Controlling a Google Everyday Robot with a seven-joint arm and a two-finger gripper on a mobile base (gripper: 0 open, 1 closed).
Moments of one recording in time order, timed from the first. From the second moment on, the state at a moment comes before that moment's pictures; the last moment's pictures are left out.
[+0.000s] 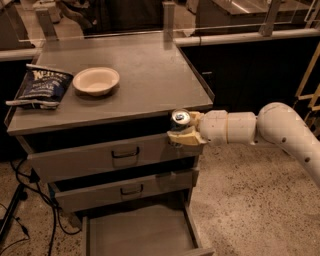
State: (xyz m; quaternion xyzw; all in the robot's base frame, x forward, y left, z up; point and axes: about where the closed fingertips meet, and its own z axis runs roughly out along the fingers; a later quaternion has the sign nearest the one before) arm 0.584 -0.068 0.794 -0.53 0.62 0.27 0.52
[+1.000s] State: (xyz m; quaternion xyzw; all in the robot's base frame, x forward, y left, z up) arm 0.588 -0.107 0.862 -0.52 0.63 0.21 0.54
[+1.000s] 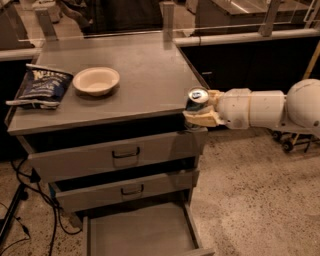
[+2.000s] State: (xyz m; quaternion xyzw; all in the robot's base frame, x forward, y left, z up) arm 0.640 -0.129 0.923 -0.49 0.61 0.25 0.56
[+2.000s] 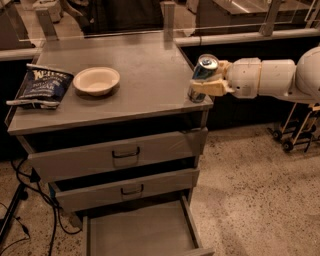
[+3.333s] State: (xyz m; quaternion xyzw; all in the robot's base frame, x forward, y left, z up) arm 0.709 -0.111 0.956 -0.50 0.59 0.32 0.54
